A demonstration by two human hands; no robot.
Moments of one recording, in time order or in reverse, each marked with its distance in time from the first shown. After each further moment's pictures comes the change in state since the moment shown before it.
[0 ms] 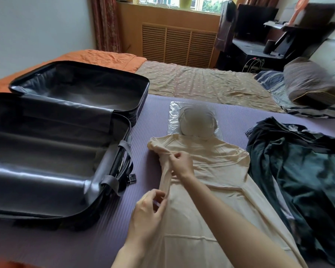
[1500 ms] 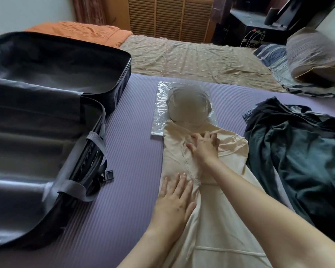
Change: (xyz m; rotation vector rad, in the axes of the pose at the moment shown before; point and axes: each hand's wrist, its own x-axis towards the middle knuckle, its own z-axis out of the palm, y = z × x) left_hand 0.036 -0.013 0.117 0.735 -0.305 0.455; right_hand 0.098 0.078 -0.075 -0.763 0.104 -0.151
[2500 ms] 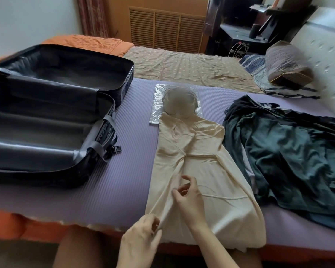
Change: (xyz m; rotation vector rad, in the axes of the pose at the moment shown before) left_hand -0.192 0.049 -0.061 -0.389 0.062 -0.343; right_hand -0.283 -0.007 -0.022 0.730 0.003 0.112
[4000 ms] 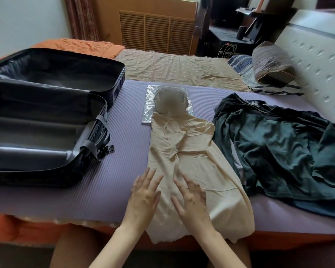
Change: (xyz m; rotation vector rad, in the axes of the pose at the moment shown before) left_hand 0.065 0.000 0.013 0.191 0.143 0.306; right_hand -0.024 0.033 -0.023 -0.540 -0.076 -0.343
